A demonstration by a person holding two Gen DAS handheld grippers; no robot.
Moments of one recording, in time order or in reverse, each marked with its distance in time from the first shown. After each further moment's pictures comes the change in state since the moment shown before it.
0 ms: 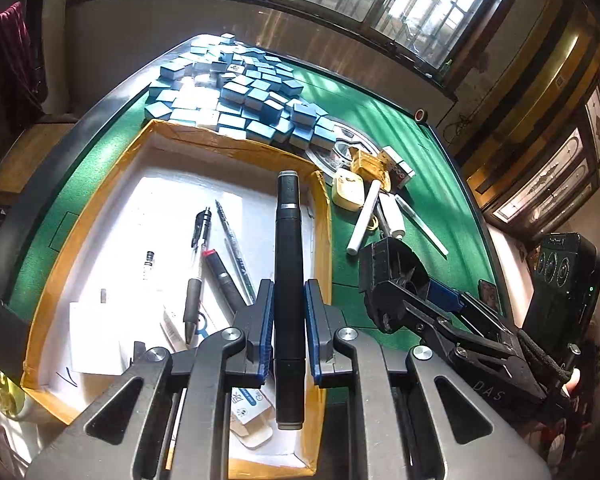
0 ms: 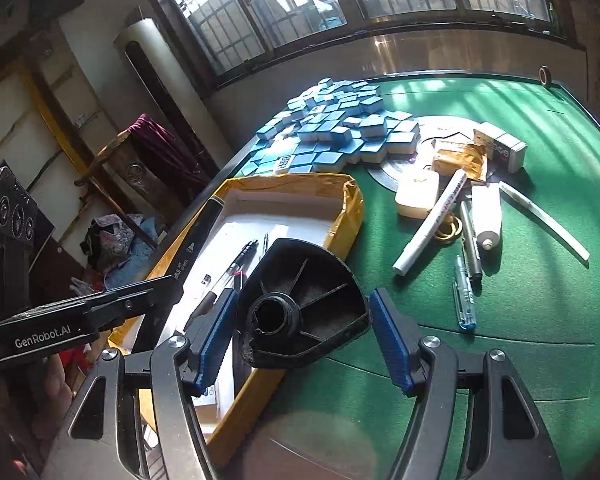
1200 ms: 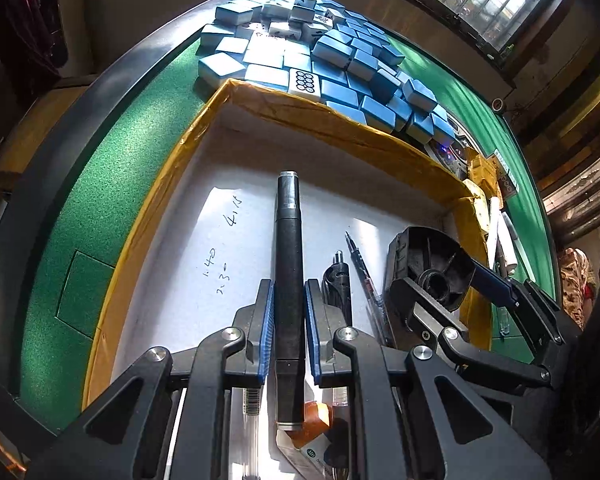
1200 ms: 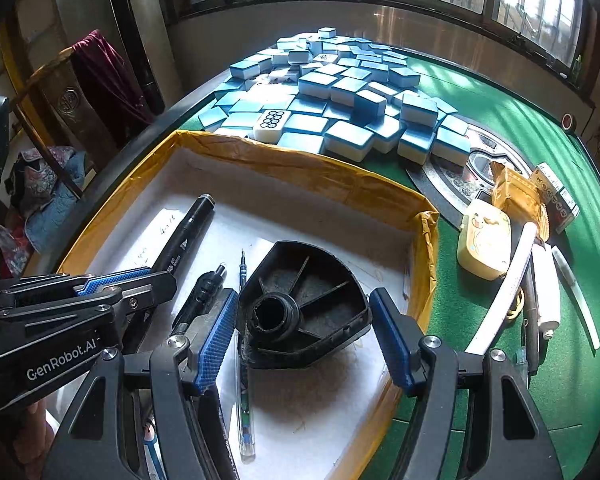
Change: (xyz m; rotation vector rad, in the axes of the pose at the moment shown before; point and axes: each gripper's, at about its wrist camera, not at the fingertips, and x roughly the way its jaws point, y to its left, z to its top) left arm 0.101 0.092 0.050 -0.057 0.171 0.111; right arm 0.139 0.052 0.042 -0.154 0.196 -0.301
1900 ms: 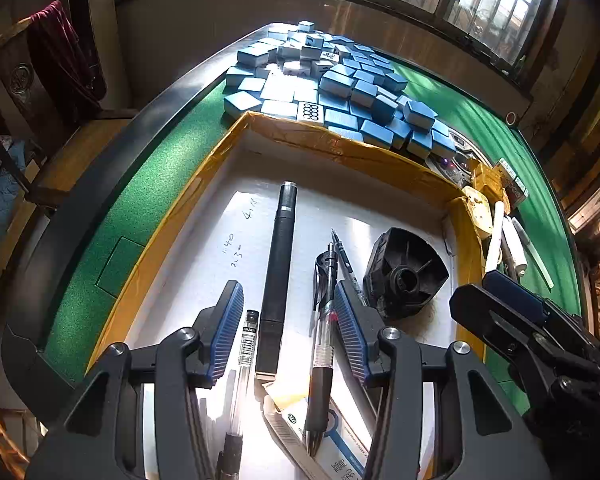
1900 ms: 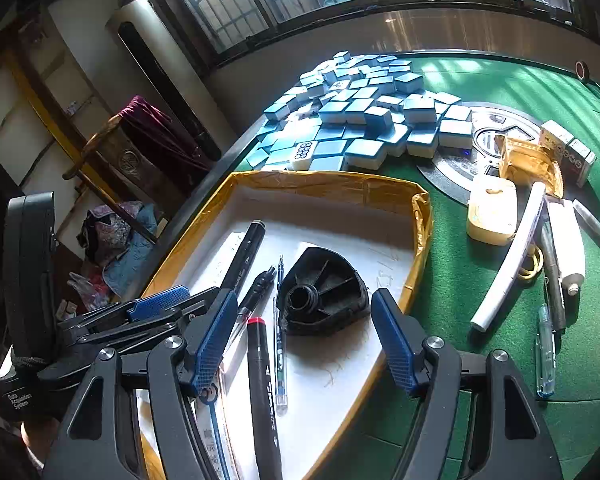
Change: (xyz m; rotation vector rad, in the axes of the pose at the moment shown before) left arm -0.043 -0.031 -0.038 -0.001 -0.192 0.157; right arm -0.057 -0.050 -0.034 0.149 -0.138 0.328
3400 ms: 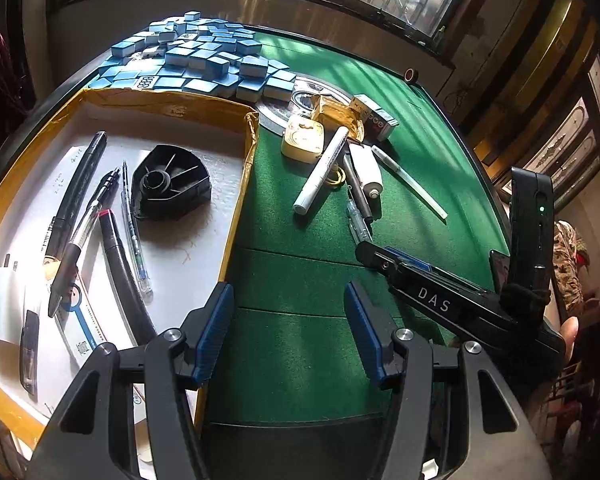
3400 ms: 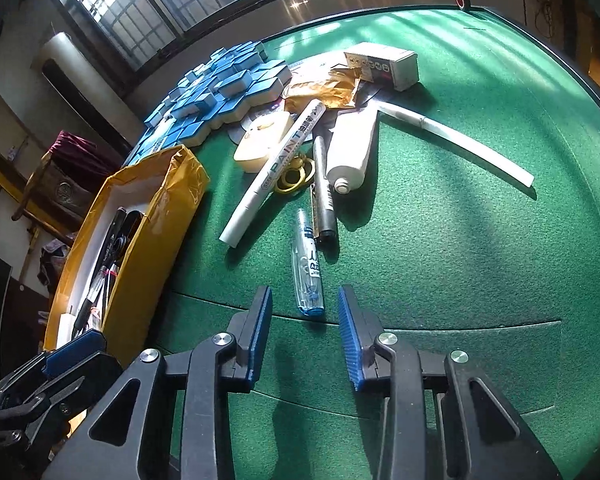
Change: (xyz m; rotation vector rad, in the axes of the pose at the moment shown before) left arm -0.026 -0.131 -0.067 0.101 0.059 -0.240; right arm -0.050 -0.138 -0.046 0.209 0.051 -0.169
